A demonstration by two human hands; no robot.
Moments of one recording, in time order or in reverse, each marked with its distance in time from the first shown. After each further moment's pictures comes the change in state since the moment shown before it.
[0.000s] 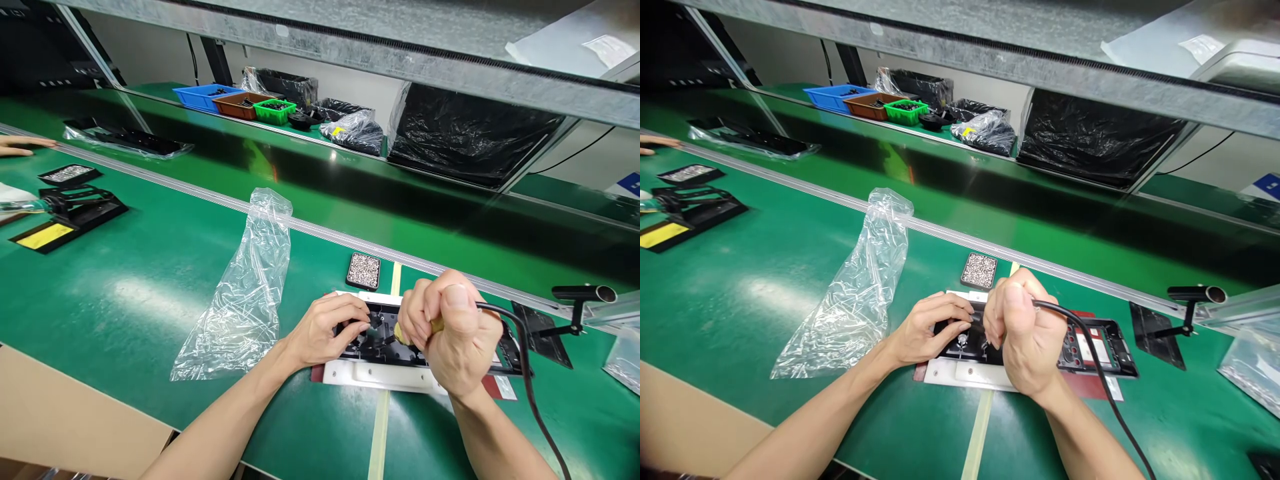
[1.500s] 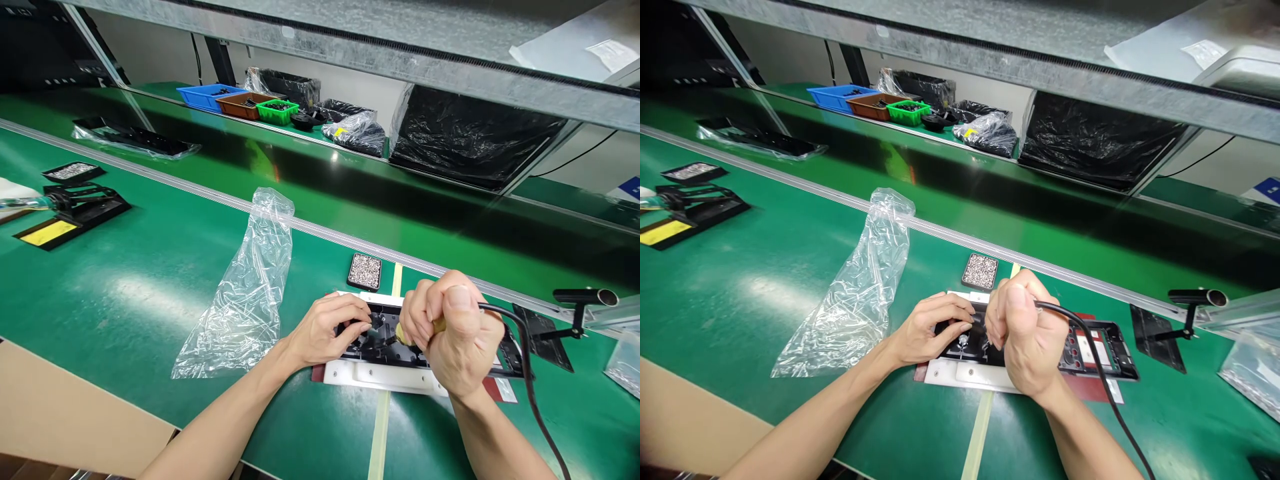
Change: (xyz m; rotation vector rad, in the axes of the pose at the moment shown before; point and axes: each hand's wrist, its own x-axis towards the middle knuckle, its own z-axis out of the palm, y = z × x) left_hand 0.001 0.000 0.002 0.002 0.010 0.007; right_hand 0.001 0.000 -0.001 -0.001 -0.002 -0.003
